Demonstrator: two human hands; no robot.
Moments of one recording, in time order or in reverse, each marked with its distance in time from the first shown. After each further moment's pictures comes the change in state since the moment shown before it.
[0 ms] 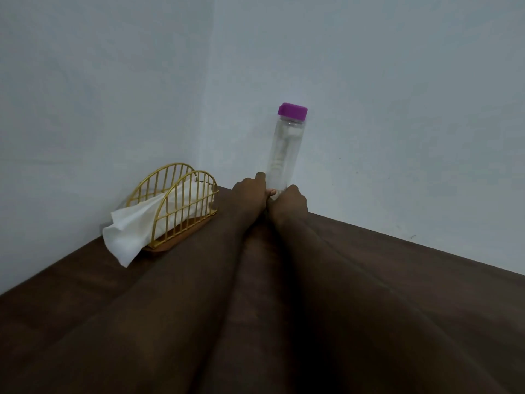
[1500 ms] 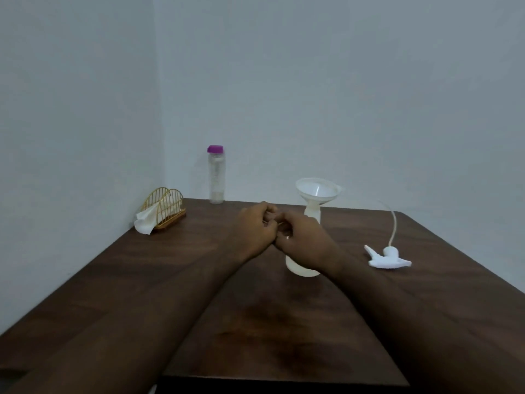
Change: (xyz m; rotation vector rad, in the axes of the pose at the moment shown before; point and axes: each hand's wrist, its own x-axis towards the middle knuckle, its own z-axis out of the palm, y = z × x) left_hand -0.318 0.193 -0.144 -0.512 -0.004 0.303; right_hand -0.345 0.032 -0.311 -0.048 -0.112 -0.350
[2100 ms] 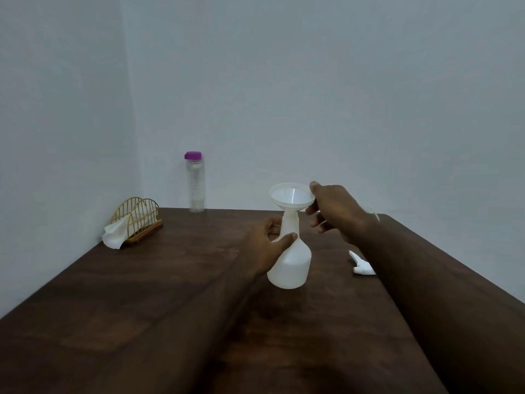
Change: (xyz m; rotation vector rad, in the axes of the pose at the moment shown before) left_hand 0.015 0.003 0.066 -0.259 -0.121 -0.133; right_hand 0.040 0.042 -0.077 0.402 0.188 0.410
